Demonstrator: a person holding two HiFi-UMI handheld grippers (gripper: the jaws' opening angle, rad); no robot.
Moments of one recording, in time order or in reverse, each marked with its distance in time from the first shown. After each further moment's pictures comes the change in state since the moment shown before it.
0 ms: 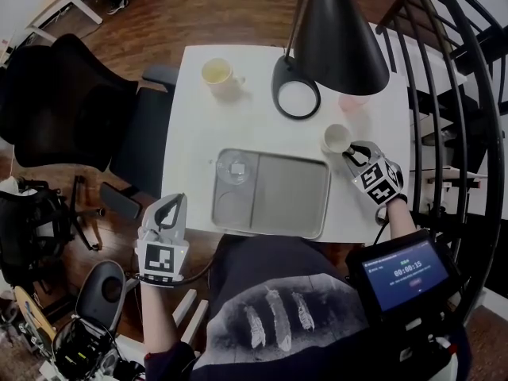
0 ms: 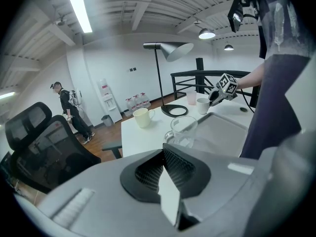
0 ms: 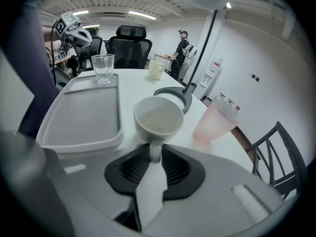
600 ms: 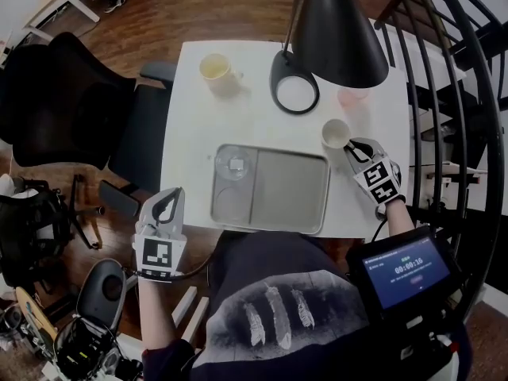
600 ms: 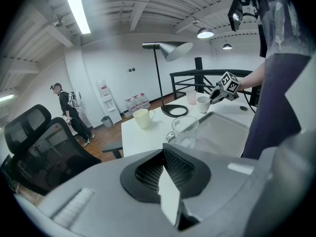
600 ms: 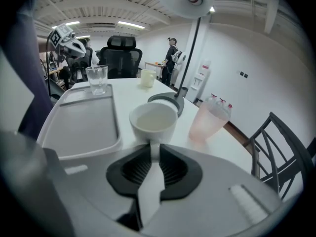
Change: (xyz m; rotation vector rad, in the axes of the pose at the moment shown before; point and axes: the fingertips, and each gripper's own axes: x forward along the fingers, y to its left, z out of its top) left arm 0.006 0.002 0.006 0.016 0.007 0.000; right arm -0.009 -0.009 0.002 0.117 -0.088 -0.051
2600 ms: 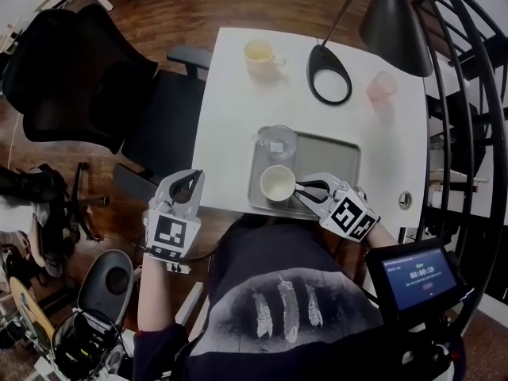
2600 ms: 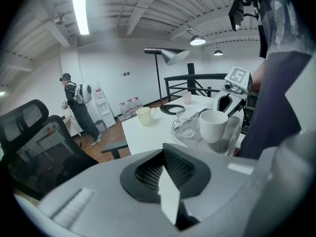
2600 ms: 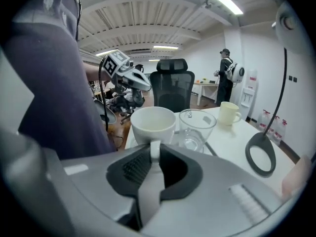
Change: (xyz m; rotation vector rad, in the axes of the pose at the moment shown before) left arm -0.024 0.049 -0.049 0.041 -0.061 -0.090; right arm -0.007 0.271 0.159 -0.138 -0.251 0.484
